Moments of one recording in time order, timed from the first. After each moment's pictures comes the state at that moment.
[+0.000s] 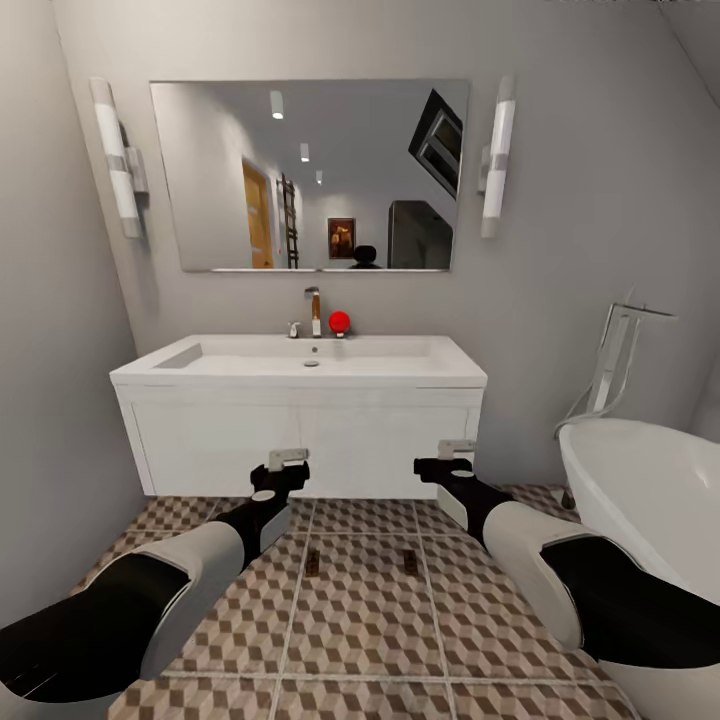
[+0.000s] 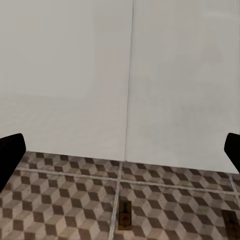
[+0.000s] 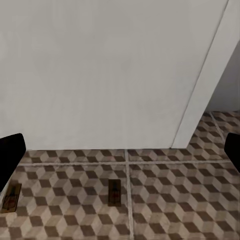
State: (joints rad) left arm -1.05 -0.15 -0.29 -0.01 0.29 -0.23 0.24; right arm -1.11 0.12 0.17 -0.01 -0.15 -0.04 -0.17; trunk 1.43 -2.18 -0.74
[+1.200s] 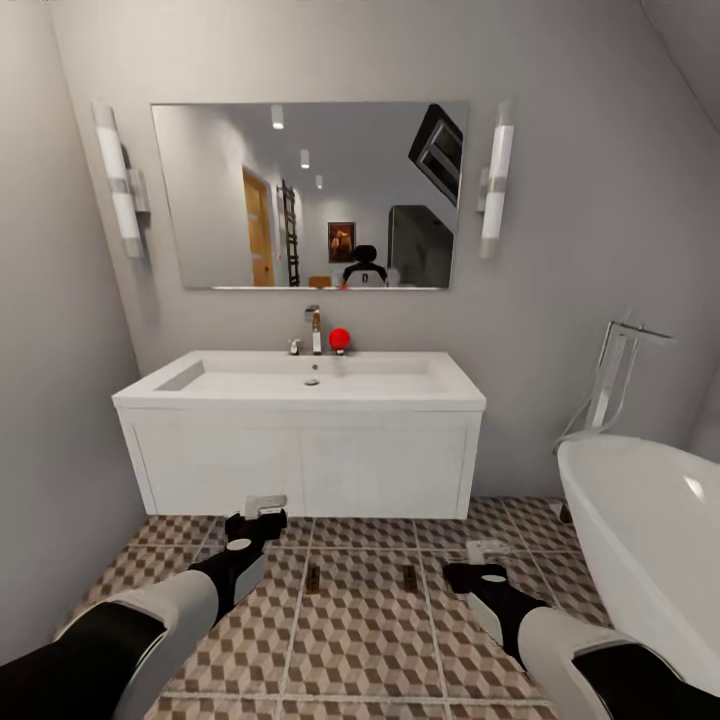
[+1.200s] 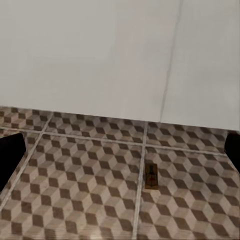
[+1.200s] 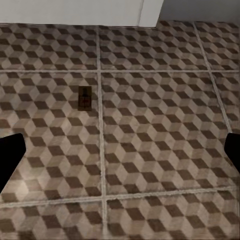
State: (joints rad) left arm -0.91 -0.08 -0.28 0.00 0.29 -0.23 0.23; right arm -0.81 0.04 0.17 -0.01 -0.15 -0.04 -0.17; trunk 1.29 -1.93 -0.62
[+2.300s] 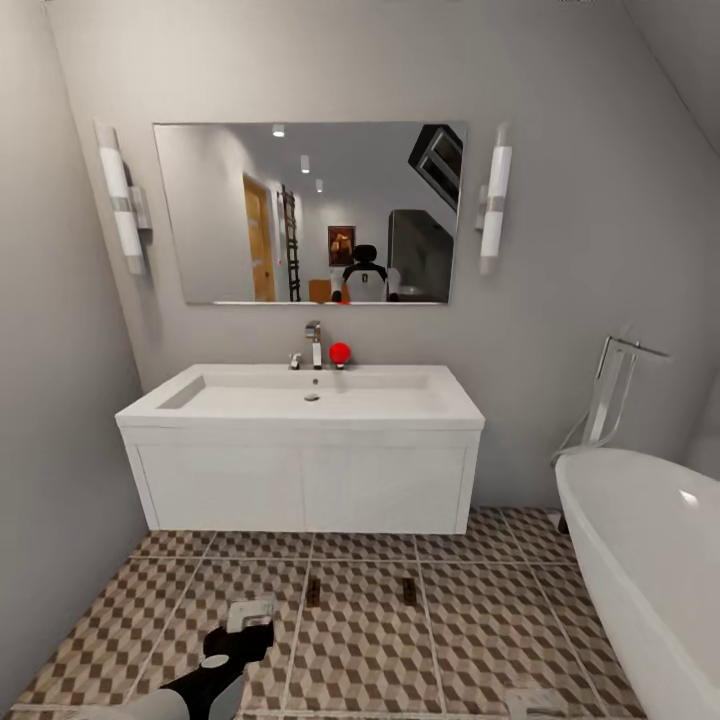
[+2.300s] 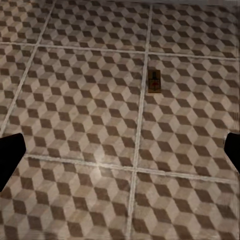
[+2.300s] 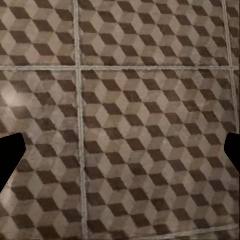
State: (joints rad) left arm -0.63 -0.05 -0.28 0.00 0.31 -0.22 0.17; right arm -0.50 0.00 0.17 0.03 -0.15 -0.04 -0.17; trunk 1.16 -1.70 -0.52
